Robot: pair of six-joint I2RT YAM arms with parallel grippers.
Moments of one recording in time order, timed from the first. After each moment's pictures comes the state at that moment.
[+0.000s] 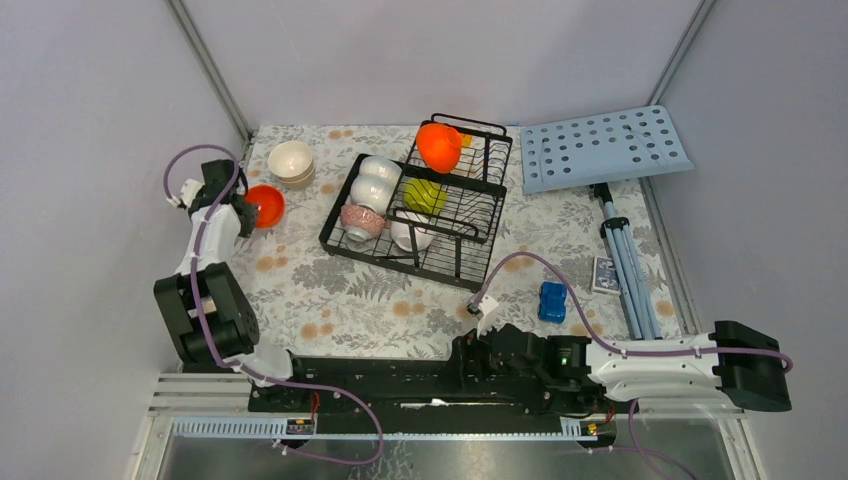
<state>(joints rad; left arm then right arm) 0.31 1.51 1.18 -0.58 -0.26 -0.90 1.38 0.94 0.28 0.10 0.15 0.78</state>
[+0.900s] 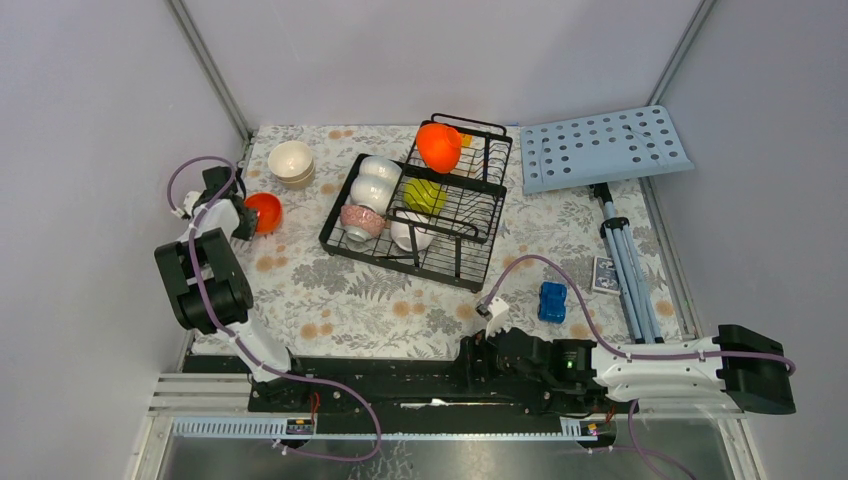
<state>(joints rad) 0.38 1.74 1.17 -0.45 -0.22 -0.98 1.38 0.86 0.21 0.09 0.22 0.81</state>
